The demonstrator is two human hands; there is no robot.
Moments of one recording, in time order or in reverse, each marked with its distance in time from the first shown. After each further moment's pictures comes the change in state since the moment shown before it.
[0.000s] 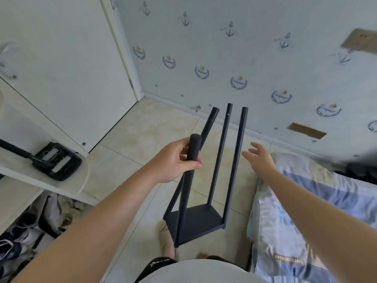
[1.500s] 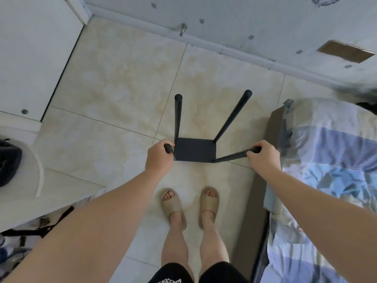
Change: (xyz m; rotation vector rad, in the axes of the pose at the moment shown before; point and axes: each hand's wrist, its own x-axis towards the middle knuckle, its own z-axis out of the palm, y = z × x) left_hand 0.195 -0.347 0.032 0.280 0.163 -0.591; right_hand 0.163 0.137 0.141 -0.304 0.129 0.413
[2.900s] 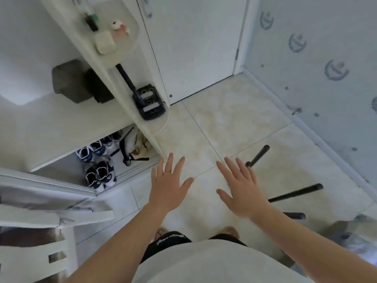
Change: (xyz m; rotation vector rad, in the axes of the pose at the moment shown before) left_hand -0.351 -0.073 -0.110 0.194 0.433 -0.250; right_hand -0.296 -0.090 -0.006 -0.815 -0.445 -1.478
